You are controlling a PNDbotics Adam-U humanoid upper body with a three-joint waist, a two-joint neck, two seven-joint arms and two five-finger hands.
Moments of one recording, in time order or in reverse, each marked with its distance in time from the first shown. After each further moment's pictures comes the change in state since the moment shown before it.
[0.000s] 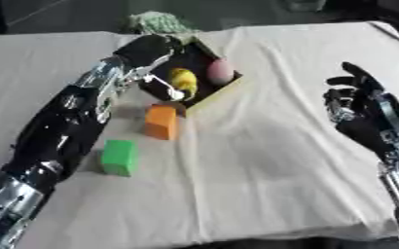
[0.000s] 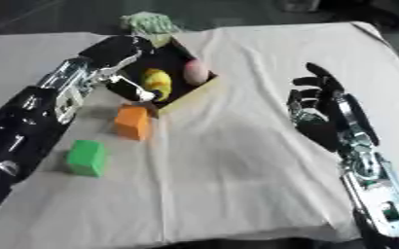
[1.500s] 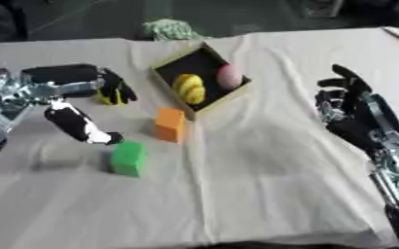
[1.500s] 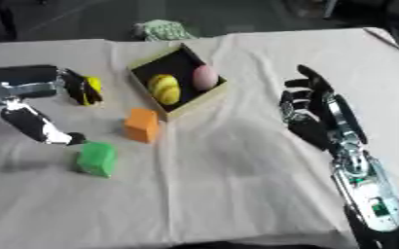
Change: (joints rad) left arm 0.363 0.476 -0.123 -0.665 0.815 0.075 -0.700; right arm 0.035 -0.010 -0.020 0.006 0.006 -0.003 -0.019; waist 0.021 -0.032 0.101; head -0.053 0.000
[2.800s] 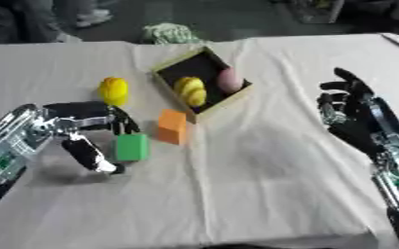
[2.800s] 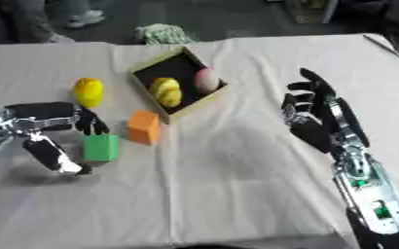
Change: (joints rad) left arm 0.031 -0.079 -0.051 0.105 -0.168 0.030 0.096; right arm 0.008 0.000 -0.003 0.006 0.001 0.000 0.001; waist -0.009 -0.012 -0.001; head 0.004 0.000
